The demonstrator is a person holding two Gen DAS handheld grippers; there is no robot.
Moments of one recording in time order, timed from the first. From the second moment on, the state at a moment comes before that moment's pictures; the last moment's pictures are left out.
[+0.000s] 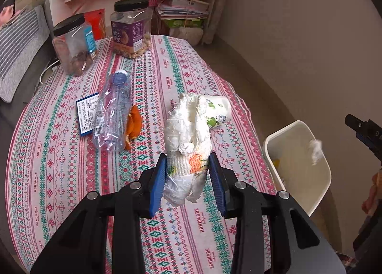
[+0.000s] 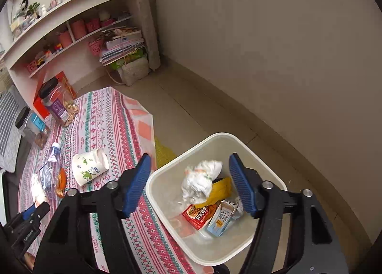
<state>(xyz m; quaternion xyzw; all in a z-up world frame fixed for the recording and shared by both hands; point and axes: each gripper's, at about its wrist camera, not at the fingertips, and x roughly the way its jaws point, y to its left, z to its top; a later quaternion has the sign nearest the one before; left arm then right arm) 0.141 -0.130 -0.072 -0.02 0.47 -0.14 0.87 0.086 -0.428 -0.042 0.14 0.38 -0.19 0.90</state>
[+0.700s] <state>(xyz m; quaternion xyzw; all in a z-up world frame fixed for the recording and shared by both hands) 0.117 -0.295 -0.077 -0.01 0.49 -0.26 0.83 0.050 -0.505 -0.022 0.29 0.31 -0.21 0.88</state>
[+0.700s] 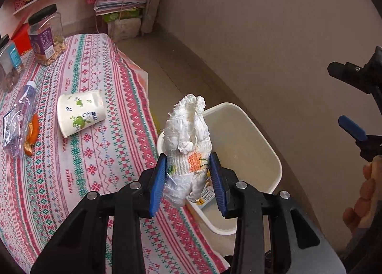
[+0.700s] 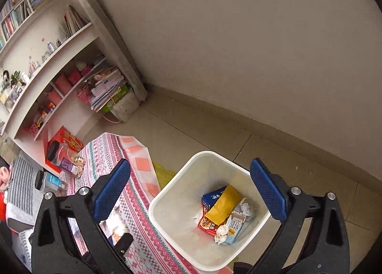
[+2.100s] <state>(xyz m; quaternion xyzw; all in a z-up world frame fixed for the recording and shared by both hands) 0.292 -0.066 -0.125 -0.01 0.53 0.05 0.85 0.147 -0.349 -0.046 0.14 0.43 -0.08 0.89</state>
